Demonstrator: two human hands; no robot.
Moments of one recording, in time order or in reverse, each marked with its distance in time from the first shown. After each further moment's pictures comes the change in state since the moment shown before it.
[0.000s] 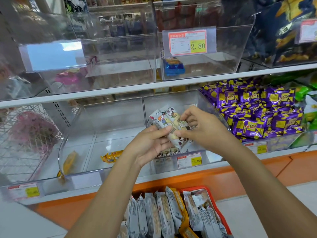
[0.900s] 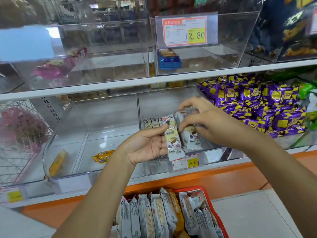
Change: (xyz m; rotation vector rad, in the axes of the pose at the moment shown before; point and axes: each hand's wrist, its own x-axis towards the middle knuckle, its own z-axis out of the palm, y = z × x) left_hand 0.023 -0.005 -0.017 -0.163 -0.253 -0.220; right_hand 0.024 0.032 -0.028 -0.376 -0.112 -0.572
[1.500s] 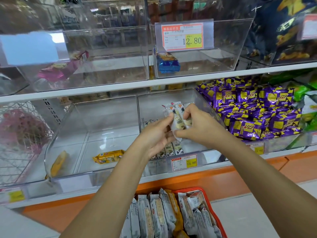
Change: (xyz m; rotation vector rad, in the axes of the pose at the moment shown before) left_hand 0.023 -0.001 0.033 0.155 0.381 0.195; right_hand 0.013 -0.018 0.020 0.178 0.001 0.635
